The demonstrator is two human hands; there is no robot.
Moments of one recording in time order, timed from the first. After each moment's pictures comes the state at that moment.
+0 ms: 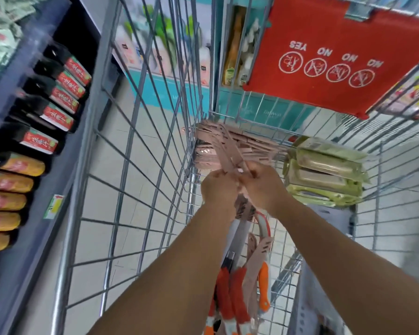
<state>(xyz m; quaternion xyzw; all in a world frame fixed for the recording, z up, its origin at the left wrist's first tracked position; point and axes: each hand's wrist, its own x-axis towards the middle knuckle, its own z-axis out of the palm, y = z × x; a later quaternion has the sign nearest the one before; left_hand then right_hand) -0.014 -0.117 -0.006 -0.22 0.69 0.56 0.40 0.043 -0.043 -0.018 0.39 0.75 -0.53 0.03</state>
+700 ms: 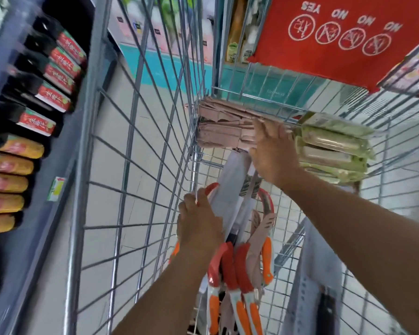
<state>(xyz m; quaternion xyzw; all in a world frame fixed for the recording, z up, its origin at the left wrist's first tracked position) 0.034 -0.223 -0.034 0.20 0.92 0.06 0.35 0.042 -0.021 -0.043 0.28 0.95 -0.08 0.13</state>
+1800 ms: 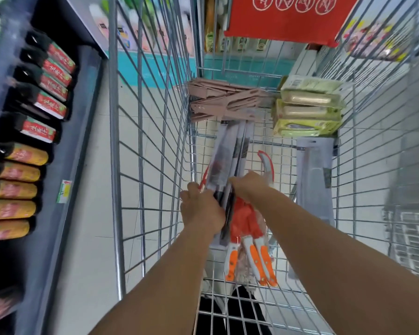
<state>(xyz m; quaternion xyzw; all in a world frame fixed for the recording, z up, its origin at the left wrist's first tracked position) 0.066 -0.270 -0.014 0.25 0.90 0.02 0.37 0.113 -0.157 -0.018 0.56 0.66 -0.44 0.25</state>
